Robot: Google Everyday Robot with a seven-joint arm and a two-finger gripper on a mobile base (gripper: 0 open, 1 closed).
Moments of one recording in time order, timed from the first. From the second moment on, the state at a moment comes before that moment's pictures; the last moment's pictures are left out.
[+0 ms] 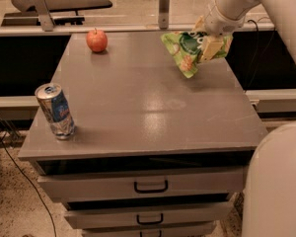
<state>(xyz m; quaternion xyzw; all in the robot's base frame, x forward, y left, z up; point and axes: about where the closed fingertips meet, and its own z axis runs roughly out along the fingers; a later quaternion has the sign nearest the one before) 0.730 -0.176 0.923 -0.75 0.60 -0.10 0.25</state>
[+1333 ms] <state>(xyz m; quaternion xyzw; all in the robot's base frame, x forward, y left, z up) 0.784 -0.064 0.939 -0.77 0.53 -0.08 0.34</state>
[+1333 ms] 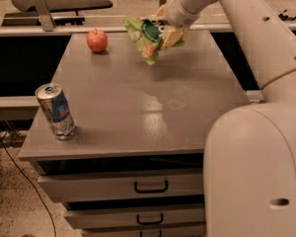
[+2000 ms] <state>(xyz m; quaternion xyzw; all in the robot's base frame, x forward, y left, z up) 0.805 0.000 0.944 -0.80 0.47 -0.07 0.38</state>
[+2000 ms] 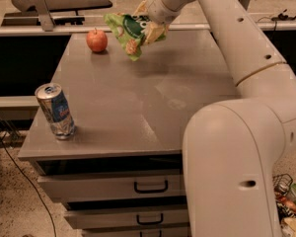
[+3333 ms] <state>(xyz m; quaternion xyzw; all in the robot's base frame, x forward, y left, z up) 0.802 0.063 0.906 -0.83 0.38 -0.02 0.41</state>
